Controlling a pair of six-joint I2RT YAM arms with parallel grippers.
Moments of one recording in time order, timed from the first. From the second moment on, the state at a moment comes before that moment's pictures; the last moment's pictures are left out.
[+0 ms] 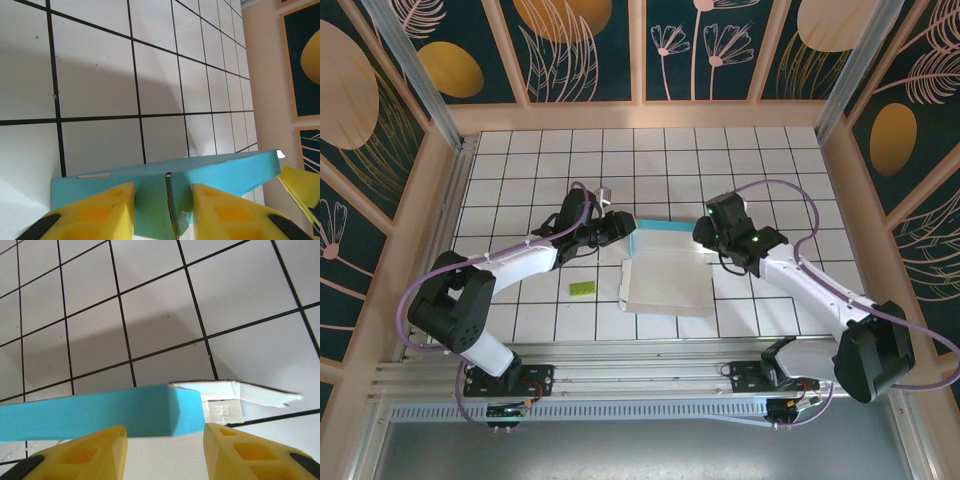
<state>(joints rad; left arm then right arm) -0.55 1.59 0.86 0.14 0.38 -0.90 0.56 1.21 0.88 -0.52 0.19 0.75</state>
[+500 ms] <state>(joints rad) -0.55 1.59 0.86 0.14 0.38 -0.89 0.41 0.95 0.41 -0.30 0.01 0.86</state>
